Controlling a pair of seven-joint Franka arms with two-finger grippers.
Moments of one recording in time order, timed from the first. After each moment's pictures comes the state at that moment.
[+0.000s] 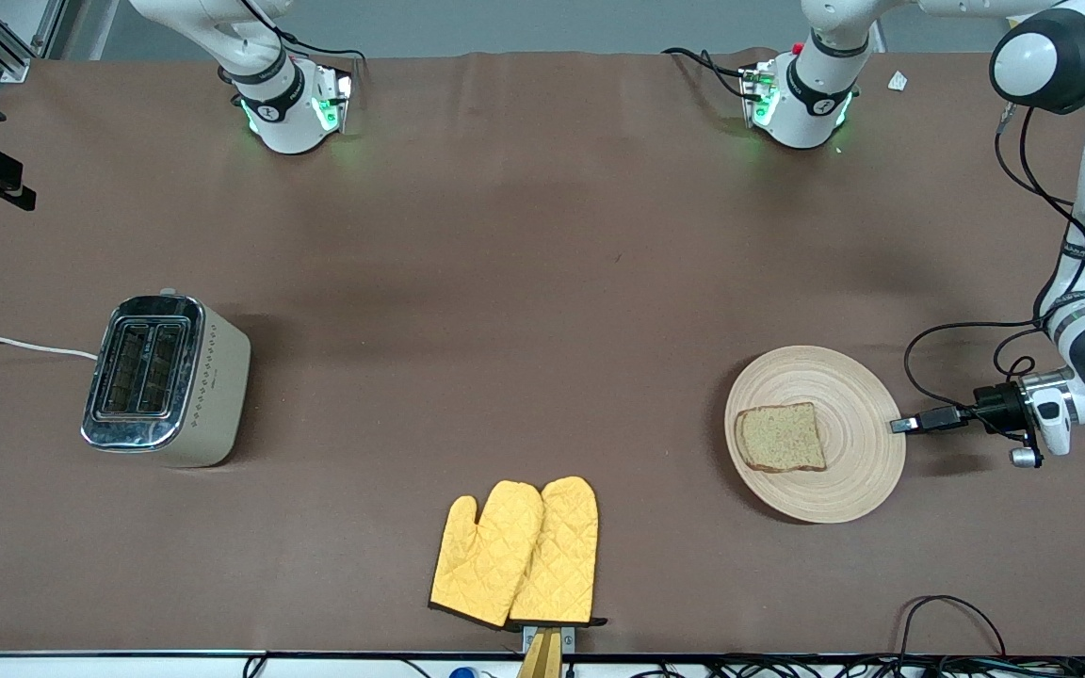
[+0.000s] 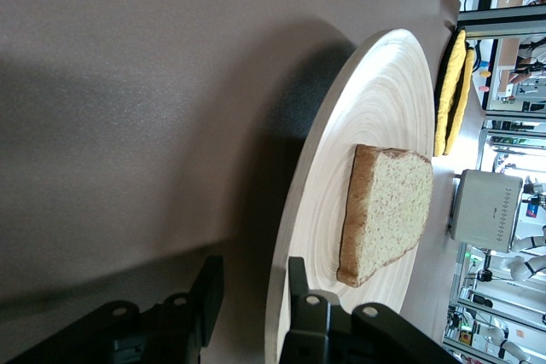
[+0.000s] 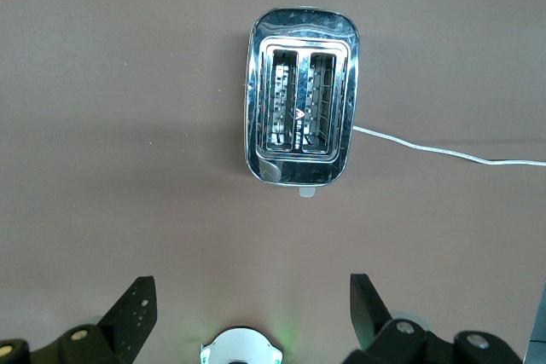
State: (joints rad) left arm 0.49 0.92 -0.13 -1.45 -0.85 1.86 0.72; right arm 0.04 0.05 -0.11 -1.33 -0.02 1.28 -0.13
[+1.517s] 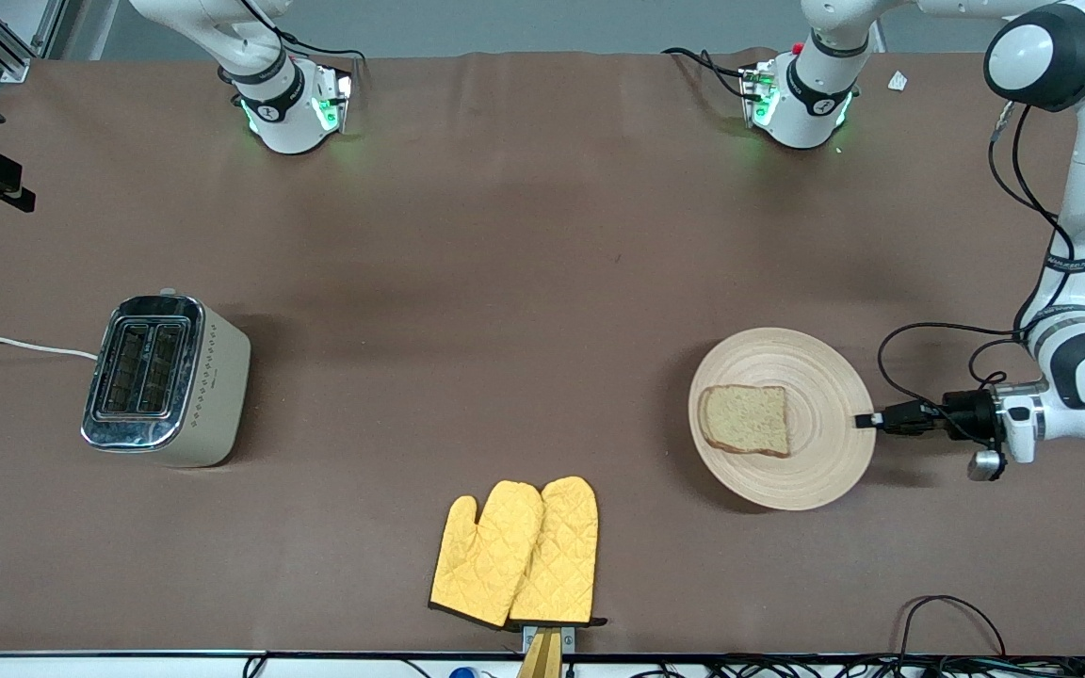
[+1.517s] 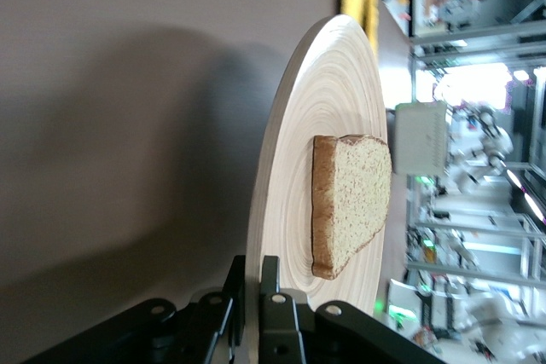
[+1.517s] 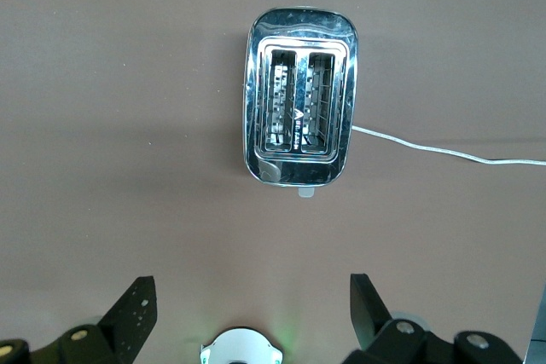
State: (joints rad) left arm 0.48 0.93 -0.27 -1.42 -0.84 1.73 0.81; right arm 0.04 0.05 -0.11 -1.33 -0.02 1.28 -0.13
